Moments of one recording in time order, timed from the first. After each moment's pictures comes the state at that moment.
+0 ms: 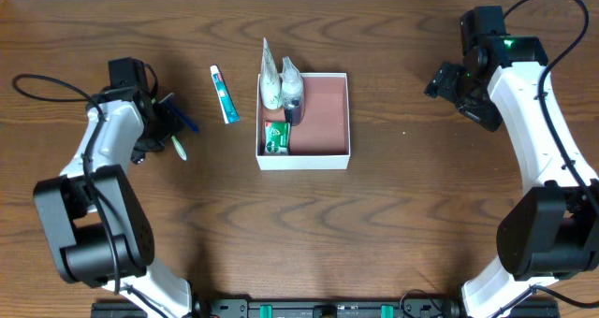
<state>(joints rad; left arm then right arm) 0.21 1.85 1.22 -0.73 -0.11 -0.53 0.04 1.83 1.61 -1.15 0.15 0.67</state>
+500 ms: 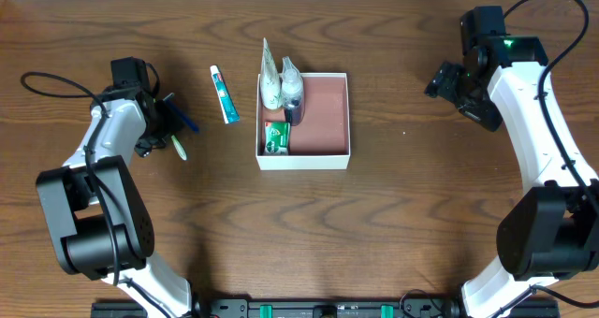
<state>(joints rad) 0.21 1.88 1.22 -0.66 -0.06 -0.47 0.04 1.83 1.61 -1.15 0.15 0.67</state>
